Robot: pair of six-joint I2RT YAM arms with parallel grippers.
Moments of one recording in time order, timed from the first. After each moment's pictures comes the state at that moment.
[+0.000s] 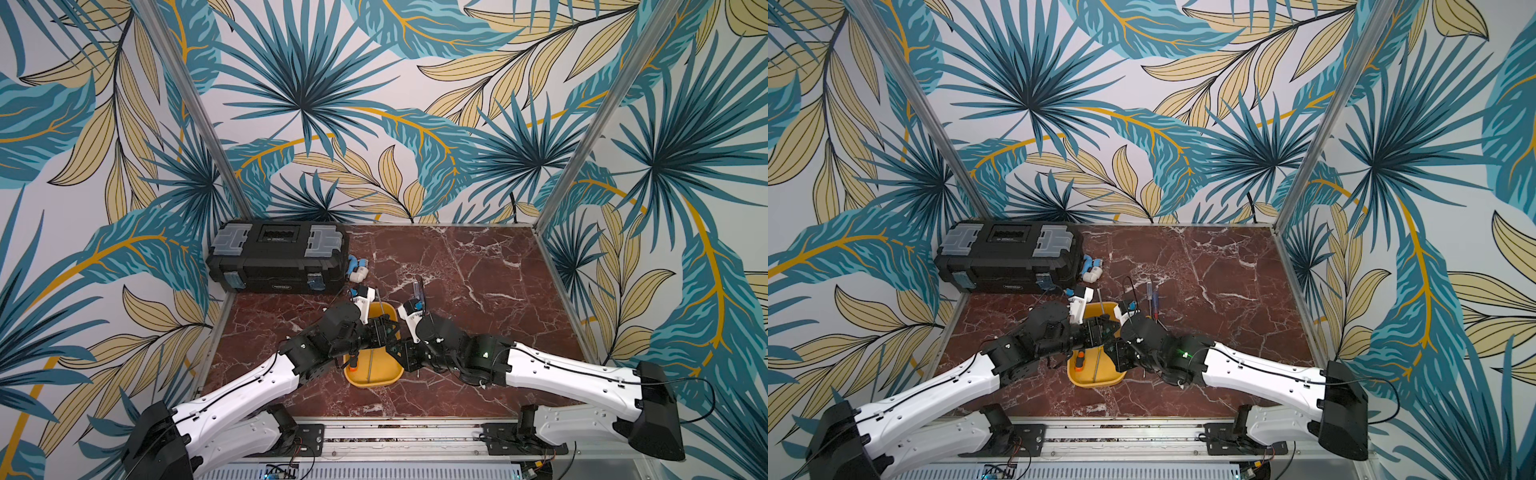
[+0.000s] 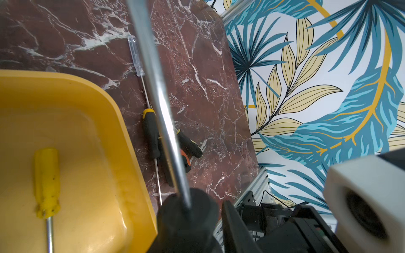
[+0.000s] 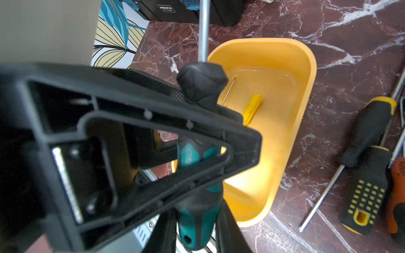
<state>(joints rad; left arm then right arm) -0.78 1.02 0.67 -0.11 0.20 -0.93 1.10 1.25 0.93 -0.37 0.06 0.76</state>
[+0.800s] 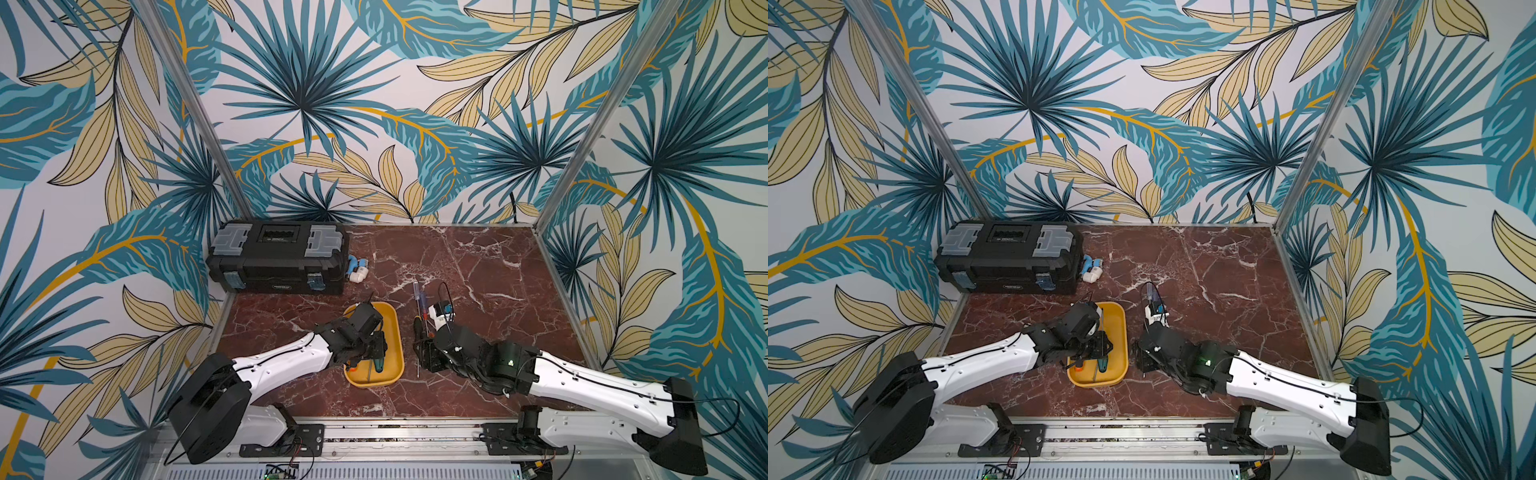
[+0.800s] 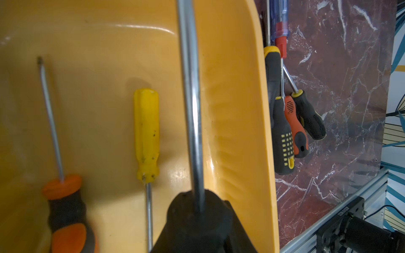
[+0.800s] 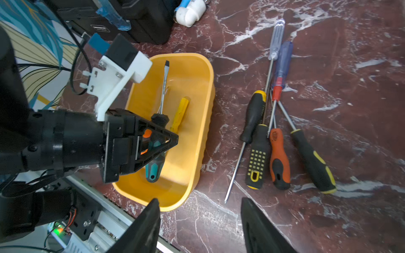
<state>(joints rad) -0.78 1.37 0.73 -0.35 0.12 -0.84 1.09 1.09 0.86 -0.61 0.34 0.81</state>
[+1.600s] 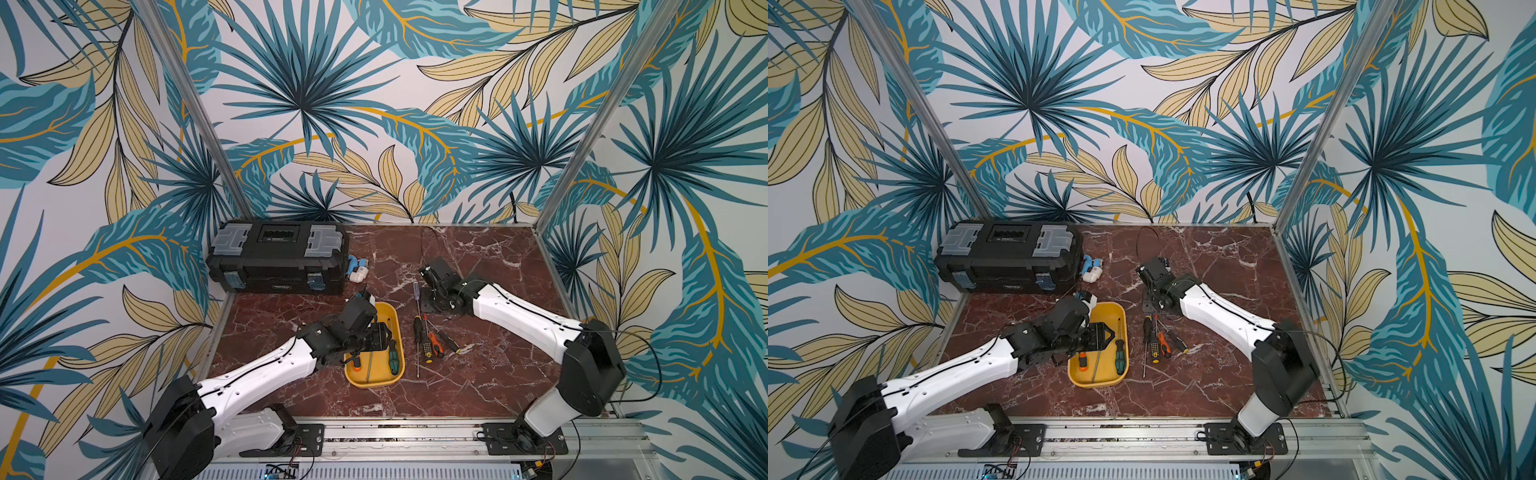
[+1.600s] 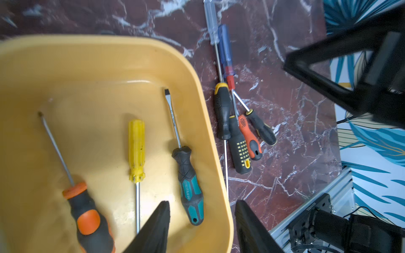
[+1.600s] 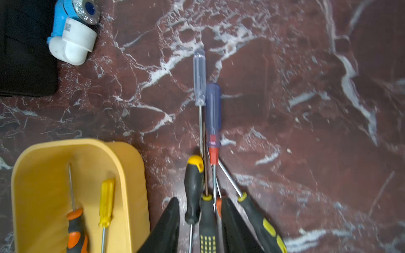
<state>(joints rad) -0.79 1.14 0.78 -0.44 0.04 -0.80 0.64 1.69 1.32 -0.72 0.18 0.65</state>
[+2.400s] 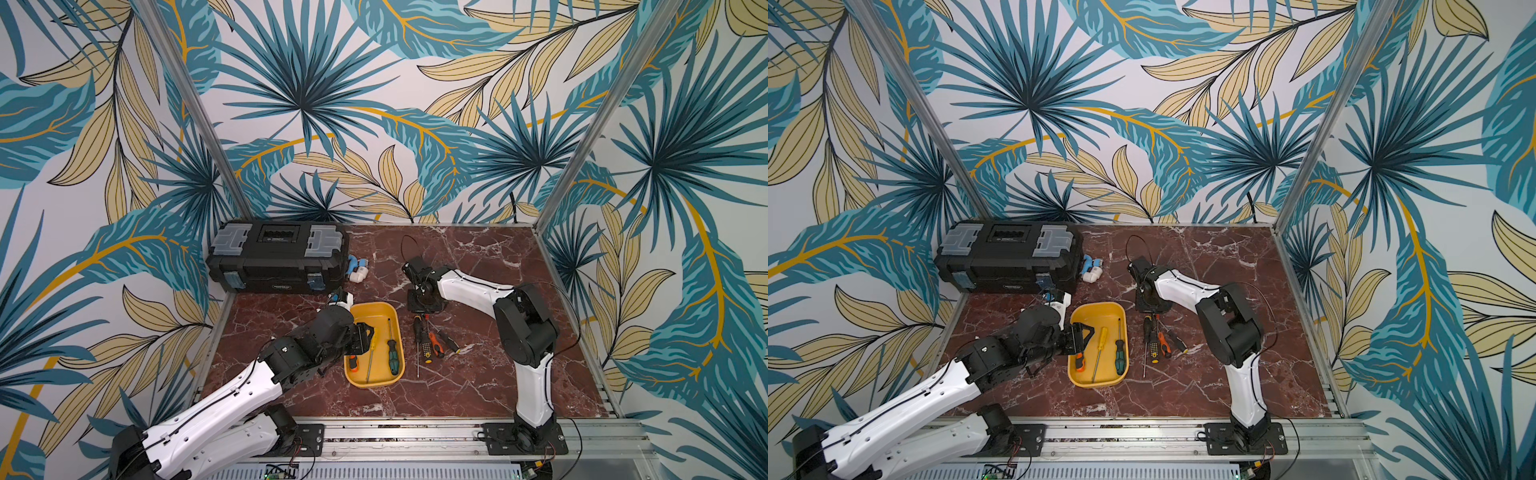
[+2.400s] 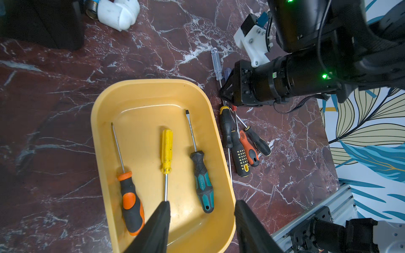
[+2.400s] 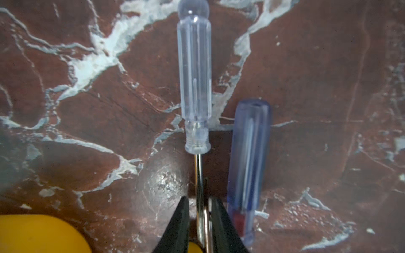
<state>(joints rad) -0.79 0.90 0.75 -0.57 -0.08 -0.80 0.59 2.05 1.47 -0.73 0.11 0.62</state>
